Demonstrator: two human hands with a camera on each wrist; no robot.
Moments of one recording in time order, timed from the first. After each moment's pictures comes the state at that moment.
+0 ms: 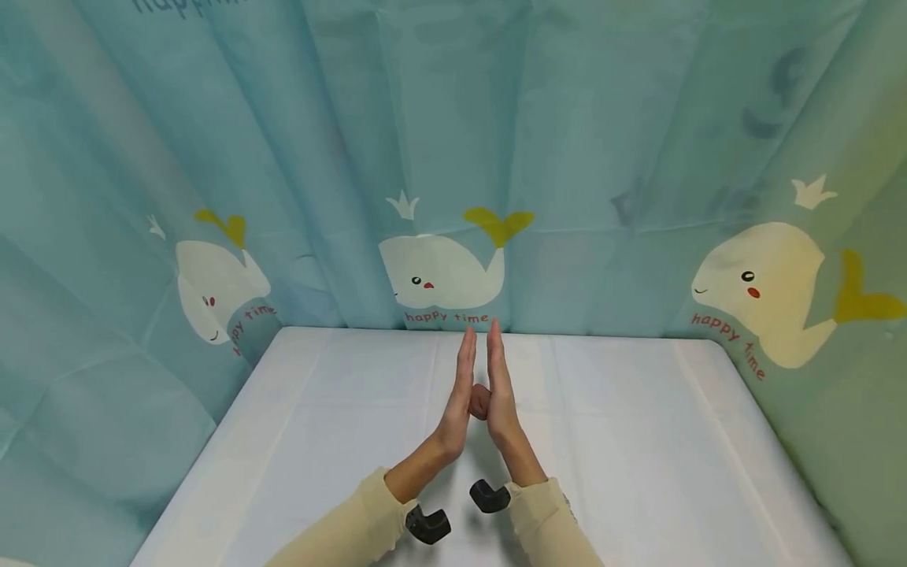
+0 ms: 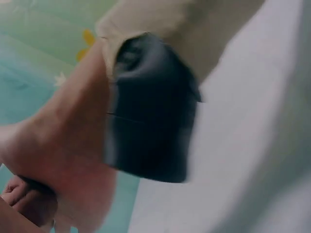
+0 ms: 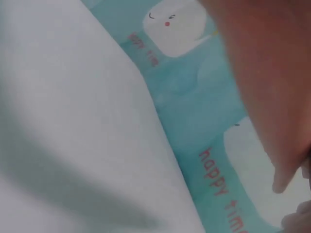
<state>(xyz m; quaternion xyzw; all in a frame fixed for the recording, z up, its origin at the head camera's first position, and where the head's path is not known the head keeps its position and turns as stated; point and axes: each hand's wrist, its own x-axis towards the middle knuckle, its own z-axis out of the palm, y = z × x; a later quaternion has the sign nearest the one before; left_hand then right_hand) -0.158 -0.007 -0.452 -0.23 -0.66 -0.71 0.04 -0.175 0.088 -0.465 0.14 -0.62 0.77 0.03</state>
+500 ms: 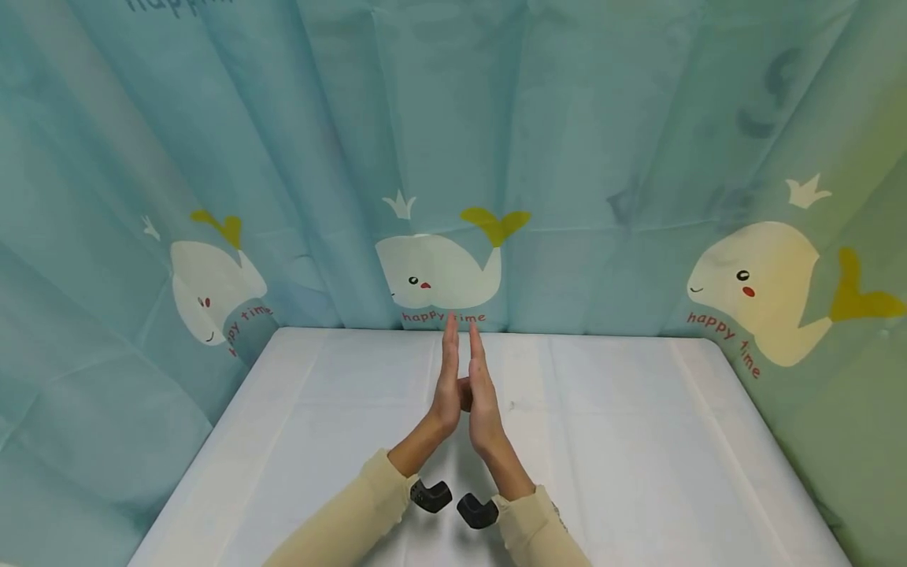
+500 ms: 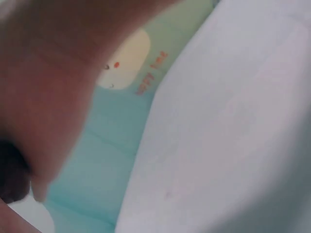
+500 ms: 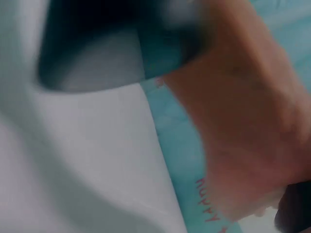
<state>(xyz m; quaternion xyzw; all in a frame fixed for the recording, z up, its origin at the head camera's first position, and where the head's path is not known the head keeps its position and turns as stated) -0.191 -0.009 -0.463 -0.18 -0.66 -0.72 0.11 -0.161 0.070 -0.454 0.20 -0.64 0.74 0.08</state>
